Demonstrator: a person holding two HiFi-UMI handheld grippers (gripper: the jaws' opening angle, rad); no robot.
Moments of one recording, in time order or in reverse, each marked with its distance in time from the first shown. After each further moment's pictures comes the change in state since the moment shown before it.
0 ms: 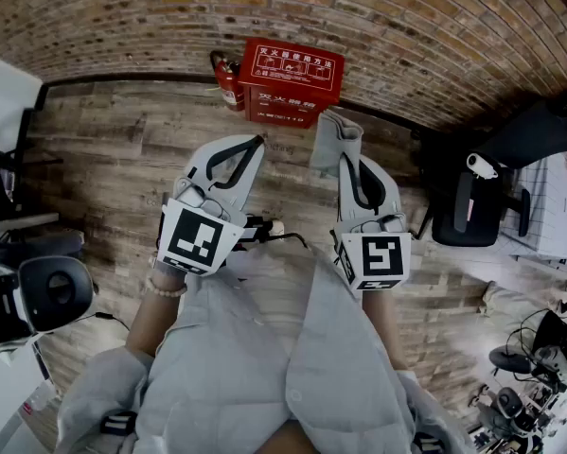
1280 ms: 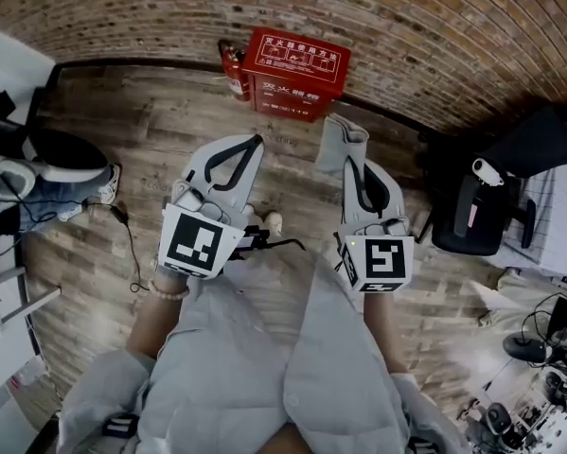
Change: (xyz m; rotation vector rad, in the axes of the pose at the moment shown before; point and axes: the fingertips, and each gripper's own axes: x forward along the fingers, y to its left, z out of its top) left arm 0.000 -0.043 0.009 -0.051 0.004 0.103; right arm -0.034 -0.026 -0.029 0.013 0.012 0.049
